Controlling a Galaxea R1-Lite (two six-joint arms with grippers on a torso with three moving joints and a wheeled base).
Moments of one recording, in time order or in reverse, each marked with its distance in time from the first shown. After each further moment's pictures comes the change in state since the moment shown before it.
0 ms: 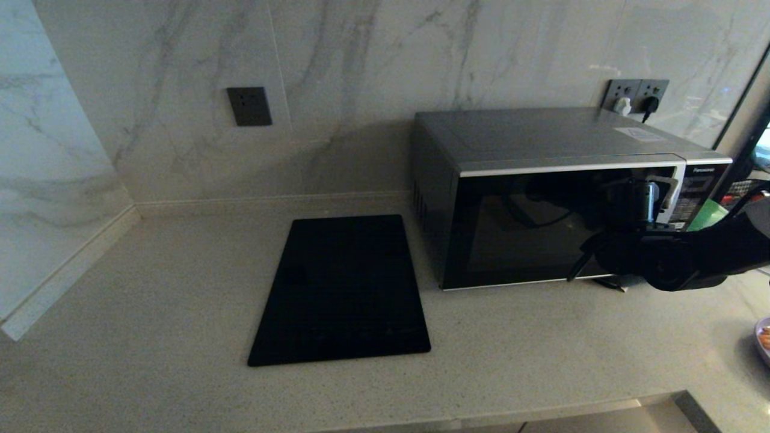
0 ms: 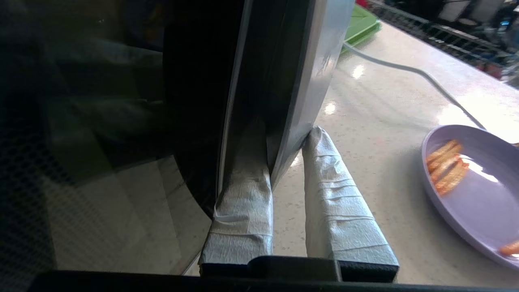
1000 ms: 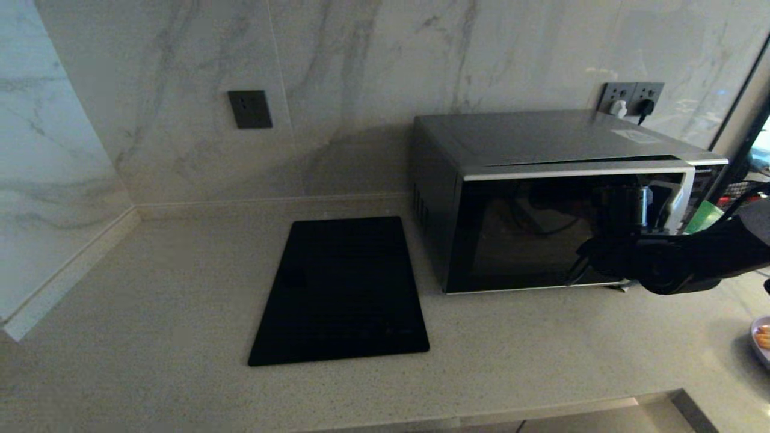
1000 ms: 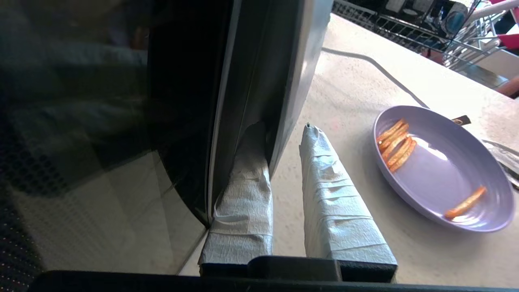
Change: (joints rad) left arm 0.000 0.000 0.000 -0.001 0.000 0.000; right arm 0.020 0.011 0.007 -0.008 -0.143 0.012
